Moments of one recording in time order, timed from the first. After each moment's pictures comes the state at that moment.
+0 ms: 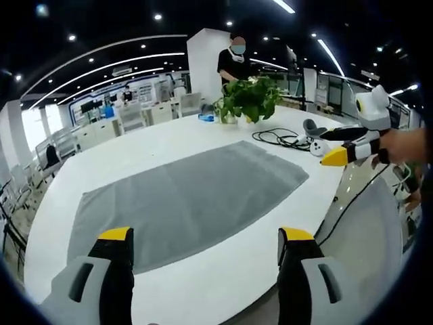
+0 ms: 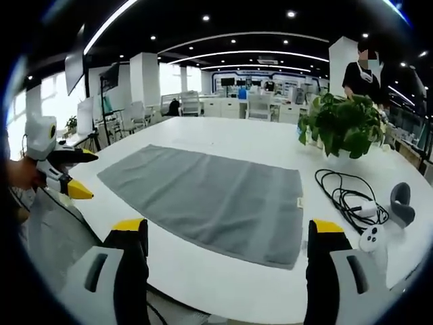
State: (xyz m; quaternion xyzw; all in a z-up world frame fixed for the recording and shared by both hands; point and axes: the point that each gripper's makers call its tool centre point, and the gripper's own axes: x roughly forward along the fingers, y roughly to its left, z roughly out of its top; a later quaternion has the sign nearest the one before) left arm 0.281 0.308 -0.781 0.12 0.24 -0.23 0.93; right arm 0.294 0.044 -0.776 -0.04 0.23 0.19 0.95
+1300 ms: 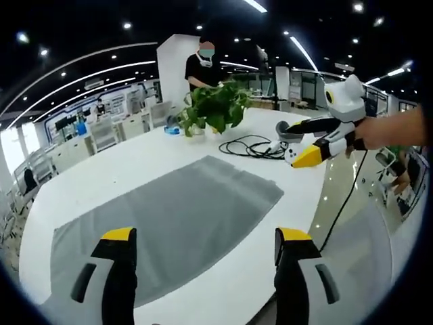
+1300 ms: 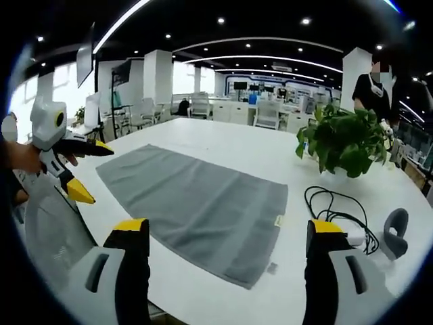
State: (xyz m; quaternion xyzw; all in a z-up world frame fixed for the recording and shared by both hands) left arm 0.305 0.197 -0.765 0.15 0.21 -0.34 0.90; right arm 0.329 -0.006 -0.758 -0.07 0.21 0.21 0.95
